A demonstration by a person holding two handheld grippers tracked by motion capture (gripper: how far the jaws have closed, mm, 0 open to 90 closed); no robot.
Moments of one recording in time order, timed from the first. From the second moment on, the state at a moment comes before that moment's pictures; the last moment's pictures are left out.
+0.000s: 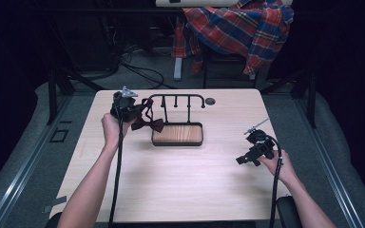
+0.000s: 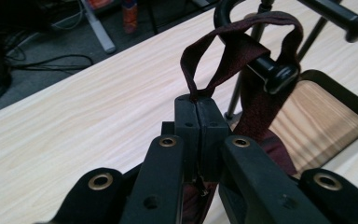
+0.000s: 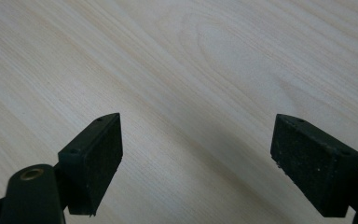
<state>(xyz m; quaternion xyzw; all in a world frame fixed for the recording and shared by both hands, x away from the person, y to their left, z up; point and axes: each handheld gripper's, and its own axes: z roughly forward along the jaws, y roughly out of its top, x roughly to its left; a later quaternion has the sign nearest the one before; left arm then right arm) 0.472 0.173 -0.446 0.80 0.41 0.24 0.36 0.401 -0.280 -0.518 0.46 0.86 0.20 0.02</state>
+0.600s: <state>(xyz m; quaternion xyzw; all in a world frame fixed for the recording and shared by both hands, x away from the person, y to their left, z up) 0.478 0.159 -0.449 0.81 0.40 0.24 0.36 0.401 -0.280 -0.517 0.46 0.86 0.20 0.02</state>
